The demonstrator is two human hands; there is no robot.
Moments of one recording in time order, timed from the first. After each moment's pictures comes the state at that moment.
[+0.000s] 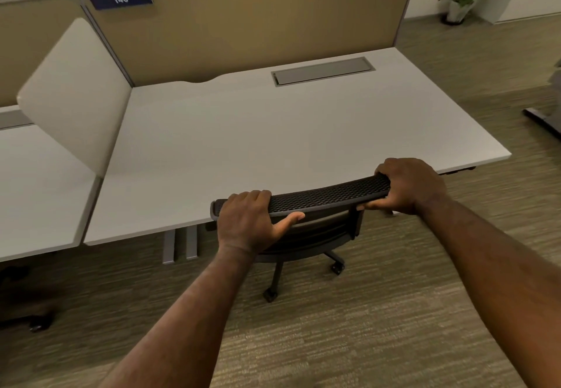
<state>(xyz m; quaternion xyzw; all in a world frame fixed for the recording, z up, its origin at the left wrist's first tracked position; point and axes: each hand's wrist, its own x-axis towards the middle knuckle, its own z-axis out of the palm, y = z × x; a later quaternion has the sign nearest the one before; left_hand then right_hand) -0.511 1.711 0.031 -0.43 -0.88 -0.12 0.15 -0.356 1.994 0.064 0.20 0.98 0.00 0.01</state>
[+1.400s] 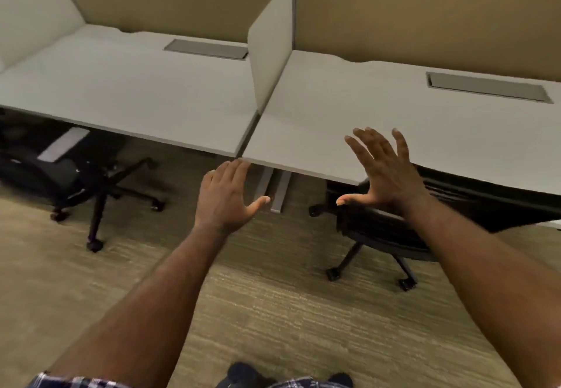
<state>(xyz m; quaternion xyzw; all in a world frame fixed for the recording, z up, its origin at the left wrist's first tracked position) -0.552 1.335 0.032 -0.22 -0.97 -0.08 0.12 -0.499 1.670 0.073 -0.10 0.99 0.05 -0.05</state>
